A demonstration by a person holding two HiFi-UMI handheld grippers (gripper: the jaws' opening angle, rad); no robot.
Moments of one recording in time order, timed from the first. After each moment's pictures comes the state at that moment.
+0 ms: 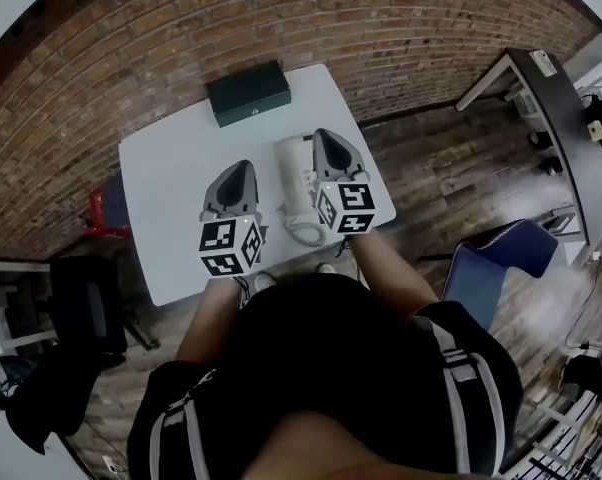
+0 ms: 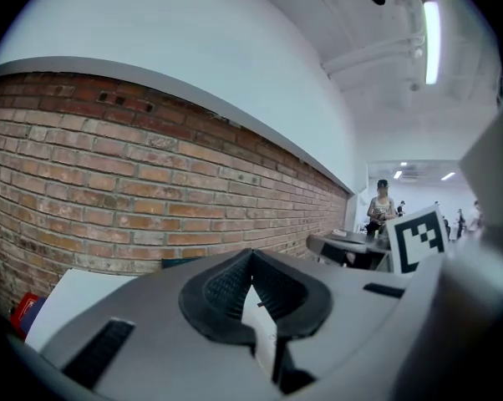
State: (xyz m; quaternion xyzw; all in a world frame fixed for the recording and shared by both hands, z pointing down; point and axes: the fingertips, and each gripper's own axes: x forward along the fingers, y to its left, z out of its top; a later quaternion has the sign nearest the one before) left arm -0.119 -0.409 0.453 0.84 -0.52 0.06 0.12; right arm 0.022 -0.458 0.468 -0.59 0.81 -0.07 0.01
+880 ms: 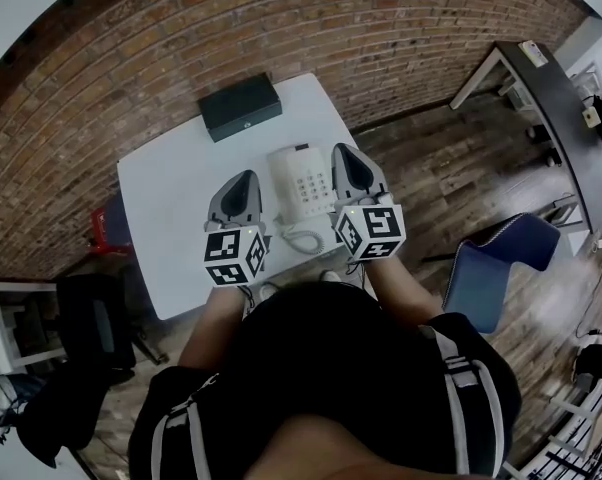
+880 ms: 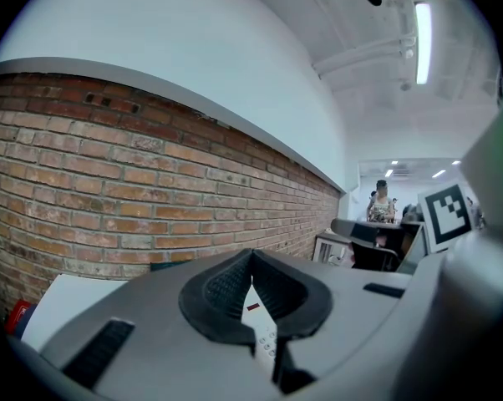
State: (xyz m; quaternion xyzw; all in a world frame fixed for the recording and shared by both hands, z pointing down) left arm -0.091 -0.406 0.446 0.86 -0.50 0.06 0.11; right arm 0.072 -0.414 0.425 -0.61 0.79 -0.05 0.03
